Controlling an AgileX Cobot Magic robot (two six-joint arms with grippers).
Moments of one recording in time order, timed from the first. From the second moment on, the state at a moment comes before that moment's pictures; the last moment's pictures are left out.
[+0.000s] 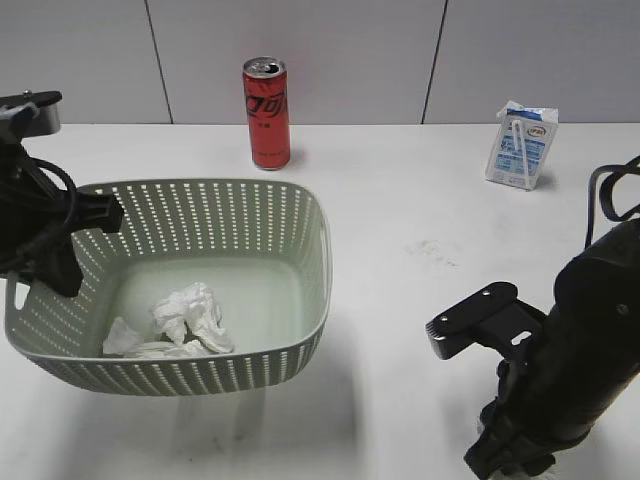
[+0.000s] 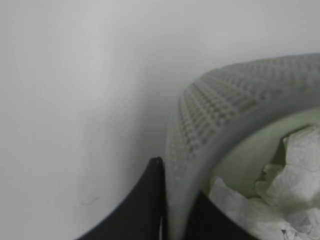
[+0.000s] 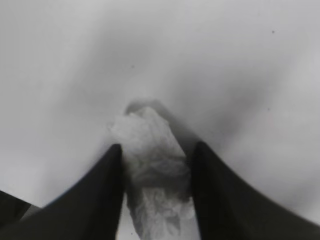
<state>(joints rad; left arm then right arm) -0.42 1.48 -0.96 -0.10 0.93 -0.27 0.63 1.71 -0.60 0.03 0.51 0.09</state>
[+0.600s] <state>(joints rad) -0.42 1.48 -0.96 -0.11 0.93 -0.27 0.63 1.31 -0.82 0.08 0.58 -0.10</state>
